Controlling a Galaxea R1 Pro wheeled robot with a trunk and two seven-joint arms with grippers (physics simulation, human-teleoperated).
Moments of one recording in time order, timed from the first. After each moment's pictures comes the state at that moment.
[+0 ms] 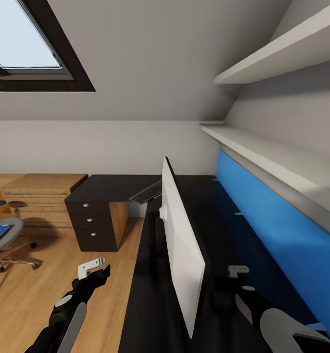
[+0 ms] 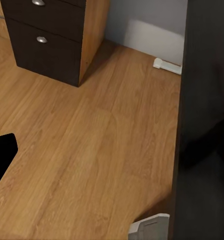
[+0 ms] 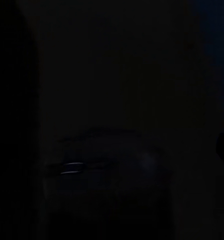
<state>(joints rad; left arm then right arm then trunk) -0.21 0.01 0.00 -1.33 0.33 0.38 0.24 -0.72 -0.05 -0.15 -0.17 0.13 -0.05 0.04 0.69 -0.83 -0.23</state>
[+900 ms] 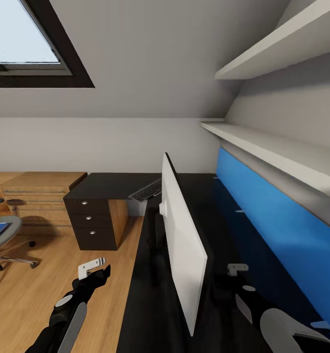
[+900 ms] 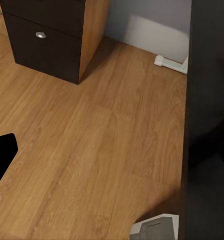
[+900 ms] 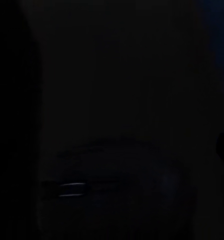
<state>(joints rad) -0.21 0.01 0.00 -1.33 0.33 0.38 0.24 -0.72 -0.05 -0.15 -0.17 0.13 -0.11 0.06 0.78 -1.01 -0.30</state>
